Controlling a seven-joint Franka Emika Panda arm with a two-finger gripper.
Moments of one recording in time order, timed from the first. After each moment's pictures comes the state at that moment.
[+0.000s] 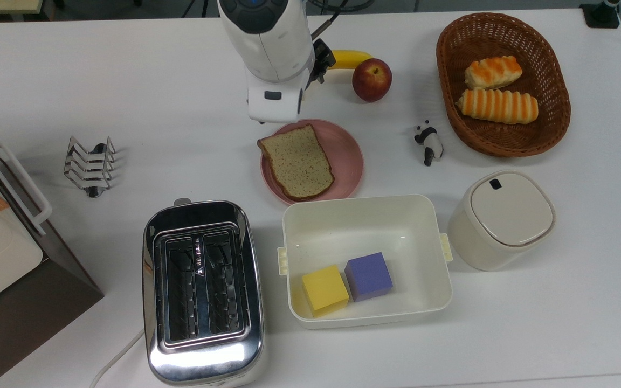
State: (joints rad) arm 0.00 0.36 0.09 -1.44 0.09 1.49 -0.57
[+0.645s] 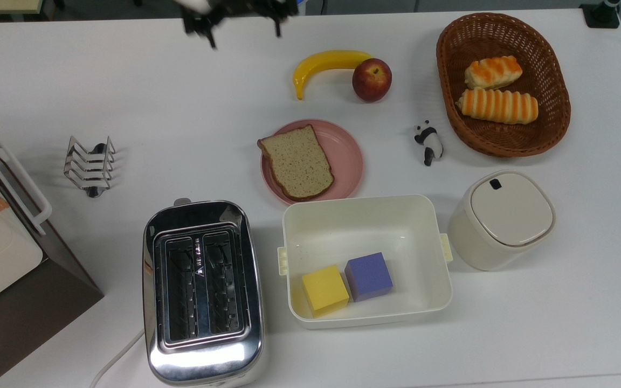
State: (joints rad) arm -0.06 0.15 0.07 -1.42 -0.02 1.44 -0.19
